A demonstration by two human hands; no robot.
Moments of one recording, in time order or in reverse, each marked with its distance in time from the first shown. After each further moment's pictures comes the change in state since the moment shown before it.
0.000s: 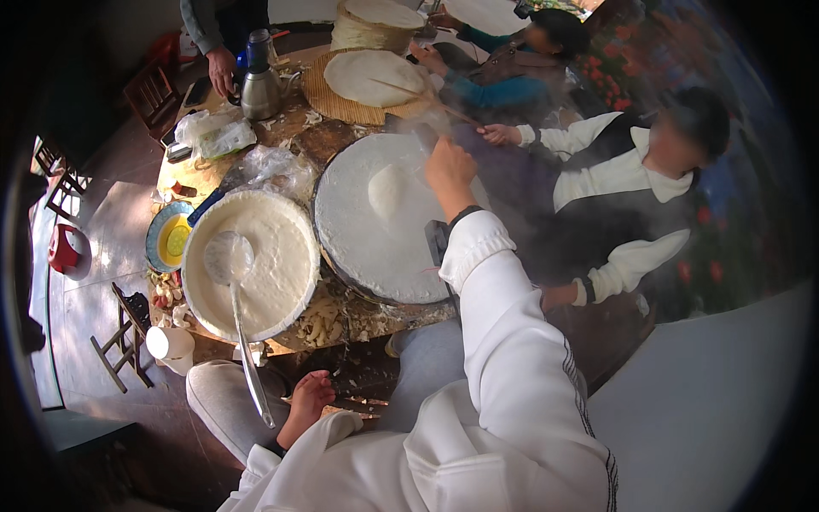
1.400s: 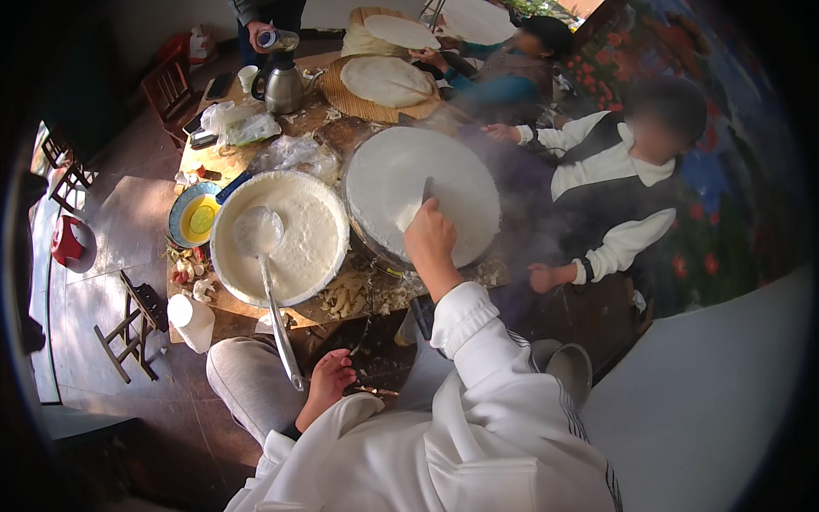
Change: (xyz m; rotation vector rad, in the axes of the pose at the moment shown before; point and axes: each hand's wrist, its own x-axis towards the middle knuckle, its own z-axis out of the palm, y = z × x) left_hand -0.036 0.004 -0.003 -0.061 -0.118 0.052; right_hand -0.188 -0.059 -0.011 0.021 -0.025 0.027
